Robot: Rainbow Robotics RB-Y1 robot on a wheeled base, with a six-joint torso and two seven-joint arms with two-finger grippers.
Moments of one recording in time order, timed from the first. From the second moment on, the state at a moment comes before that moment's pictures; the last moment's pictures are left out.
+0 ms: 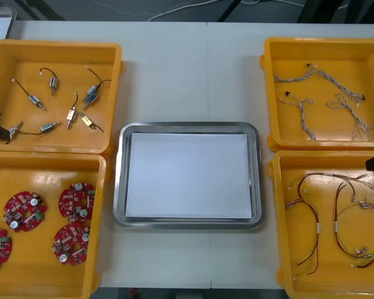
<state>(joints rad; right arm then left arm) -0.20 -0.74 -0.32 -2.12 -0.82 1.92 1.28 -0.28 0.82 0.30 -2.13 0.81 1.91 -0.99</state>
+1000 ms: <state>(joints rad) -0.16 -0.74 -0.25 -2.09 -0.82 1.92 1.28 -0.28 0.80 0.30 -2.13 0.90 1.91 -0.99</state>
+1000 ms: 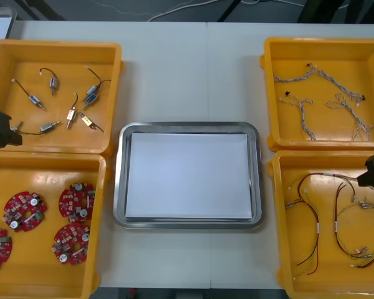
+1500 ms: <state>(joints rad) -0.05 -0.74 -0.17 -2.09 -0.81 1.83 1.26 0.03 0.80 0.42 -2.35 0.89 1.87 -0.99</state>
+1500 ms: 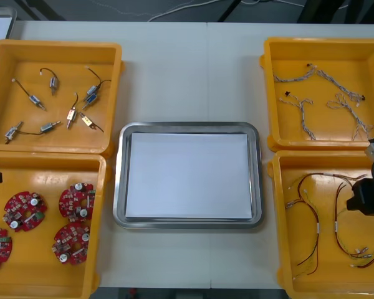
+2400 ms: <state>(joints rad) 0.12 -0.74 0.00 -2.09 -0.67 1.54 1.20 0.28 0.57 0.19 -2.43 0.44 1.64 -0.71</state>
